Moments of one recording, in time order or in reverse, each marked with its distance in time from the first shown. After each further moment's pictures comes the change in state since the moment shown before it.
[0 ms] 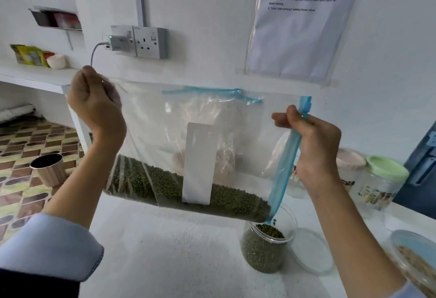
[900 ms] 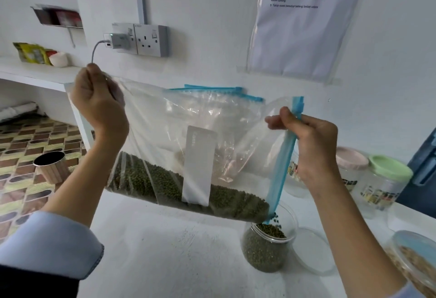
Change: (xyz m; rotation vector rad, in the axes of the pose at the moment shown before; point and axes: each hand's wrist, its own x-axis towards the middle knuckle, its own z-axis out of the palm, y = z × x) left_hand 0.000 0.000 0.001 -0.005 -0.017 0.026; right_hand -0.002 0.006 0.004 -0.018 -0.036 -0.052
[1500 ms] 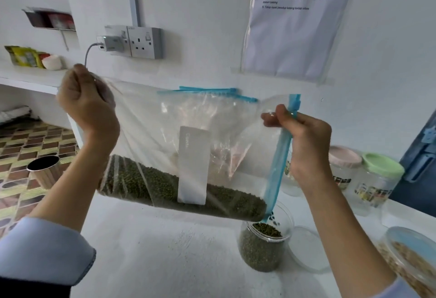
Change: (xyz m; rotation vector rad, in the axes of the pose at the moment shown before) left_hand 0.001 0.003 0.000 0.027 0.004 0.009; right_hand 0.000 -0.005 0.001 0.034 0.005 0.019
